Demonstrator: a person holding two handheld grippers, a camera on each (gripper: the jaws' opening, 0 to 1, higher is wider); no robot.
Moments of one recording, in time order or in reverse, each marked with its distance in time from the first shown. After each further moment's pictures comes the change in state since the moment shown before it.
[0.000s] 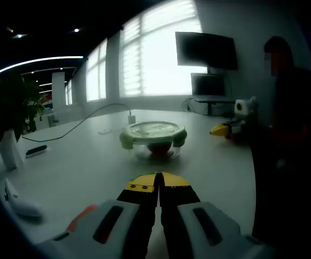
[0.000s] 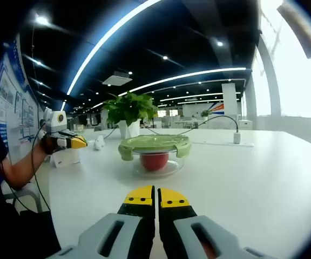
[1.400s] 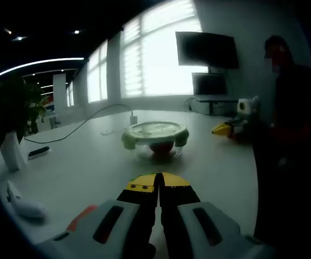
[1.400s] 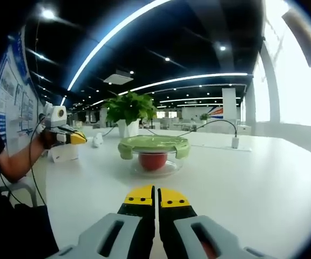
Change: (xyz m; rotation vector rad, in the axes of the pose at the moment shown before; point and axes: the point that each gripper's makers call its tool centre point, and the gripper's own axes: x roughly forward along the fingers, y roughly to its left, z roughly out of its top) left arm -0.001 0.002 0.000 0.015 -0.004 0.016; right arm -0.001 0.003 0.000 -0.055 -0.007 -0.016
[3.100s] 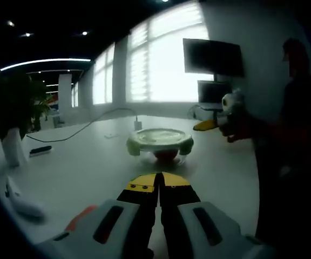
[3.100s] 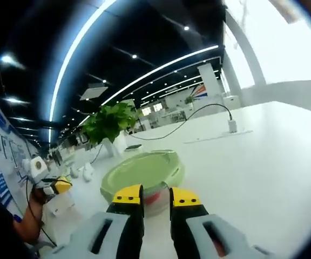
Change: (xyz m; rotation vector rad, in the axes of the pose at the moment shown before) left arm 0.002 0.006 0.009 -0.040 -0.051 0.027; right arm 0.067 -0.026 0.038 0.341 0.068 -0.060
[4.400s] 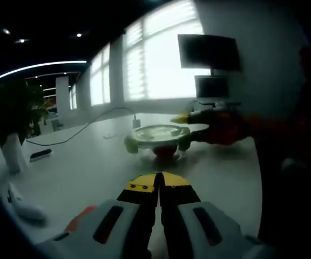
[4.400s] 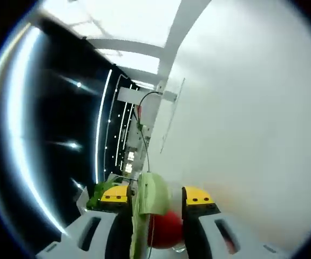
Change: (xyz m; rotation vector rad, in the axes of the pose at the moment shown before) left arm 0.002 -0.002 -0.005 0.043 0.023 -0.001; right arm 0.054 -0.033 -0.019 1.088 -0.264 -0.193
